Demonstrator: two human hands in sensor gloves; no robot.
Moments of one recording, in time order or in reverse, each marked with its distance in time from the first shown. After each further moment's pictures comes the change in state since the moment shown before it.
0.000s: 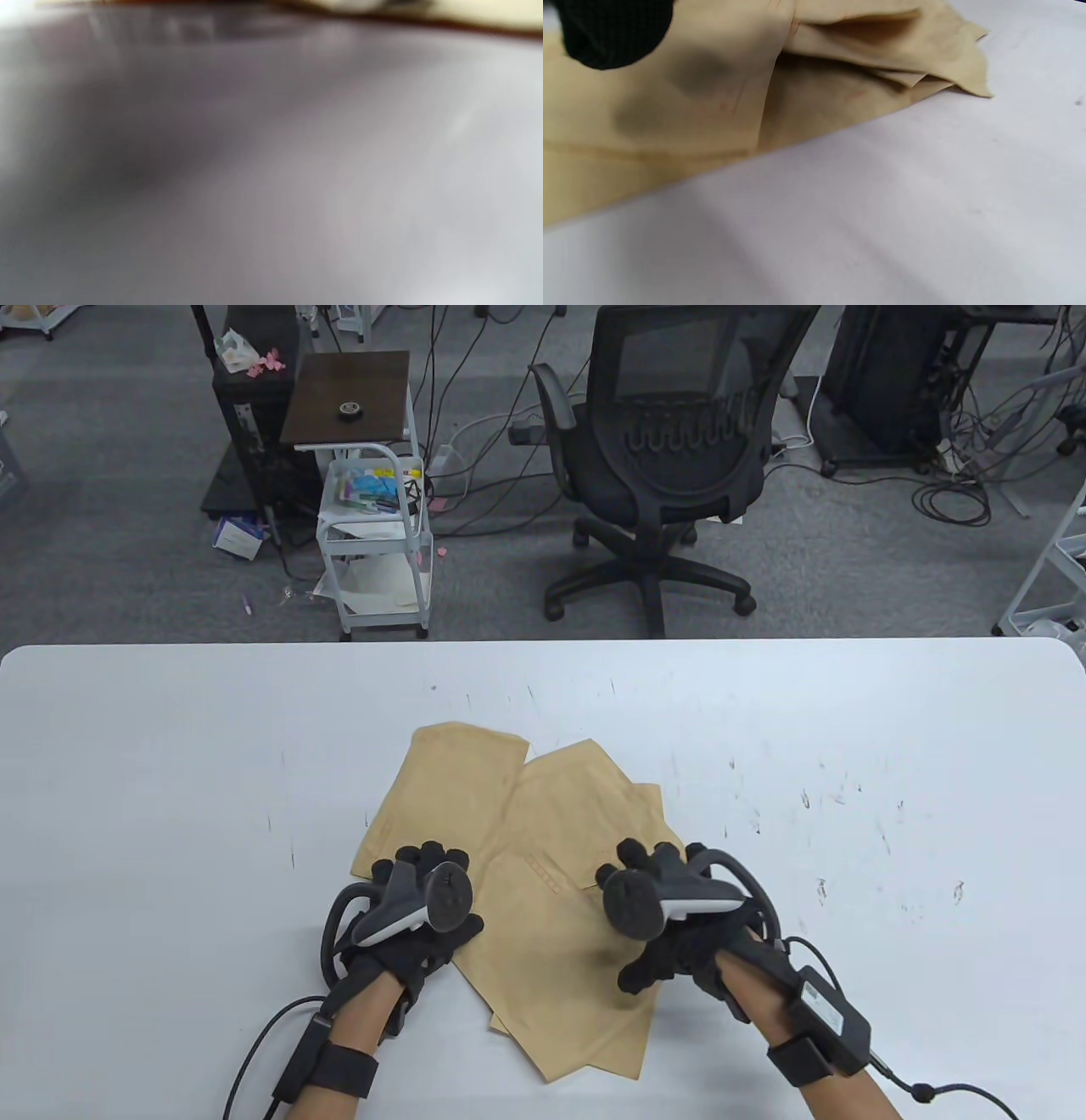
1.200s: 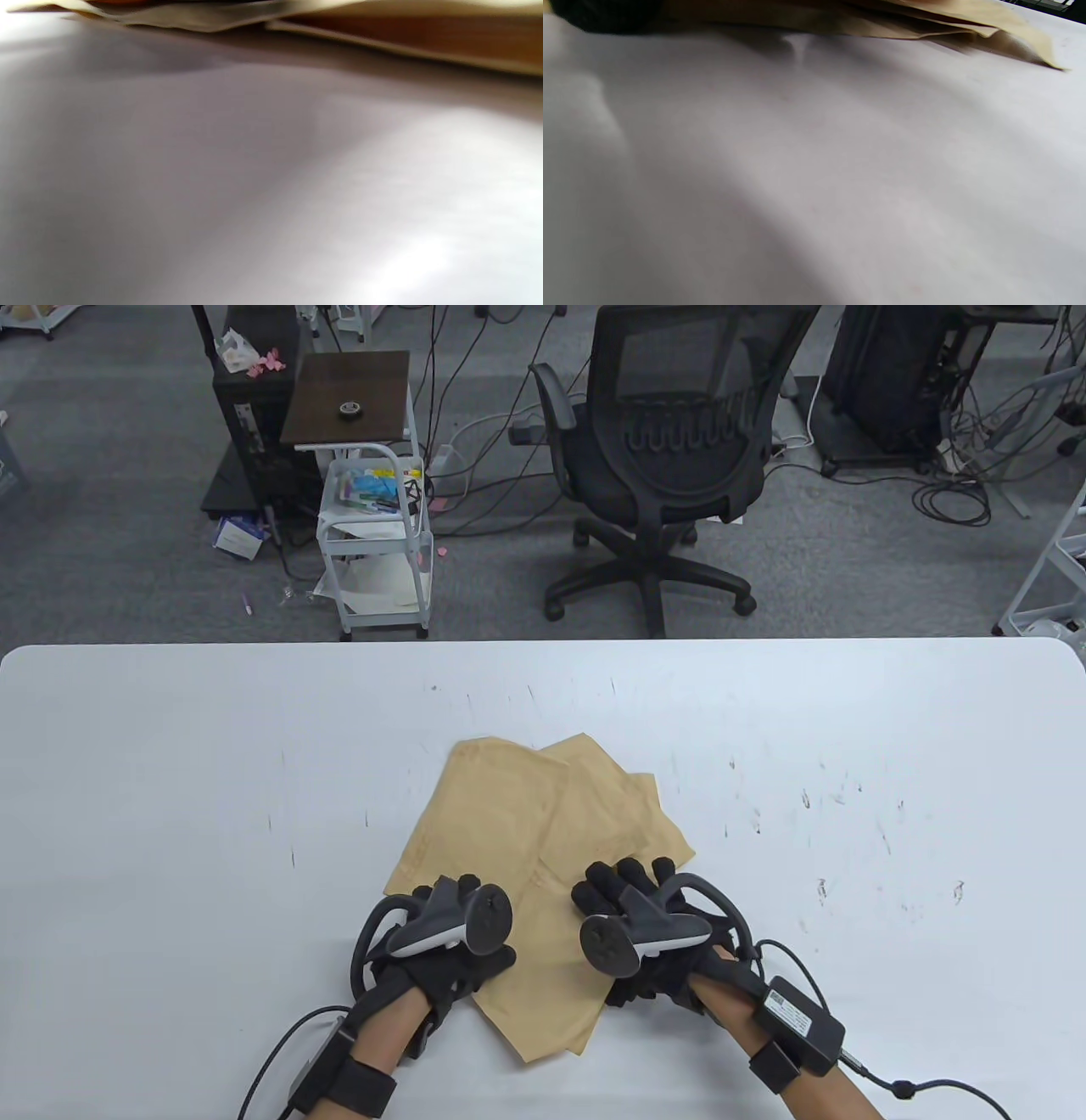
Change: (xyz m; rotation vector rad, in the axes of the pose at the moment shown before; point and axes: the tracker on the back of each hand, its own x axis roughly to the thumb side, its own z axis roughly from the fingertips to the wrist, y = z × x) left_hand 0.053 0.007 0.019 -0.004 -0.157 0.001; right_hand -0.003 0.023 -0.014 -0.155 0.020 -0.011
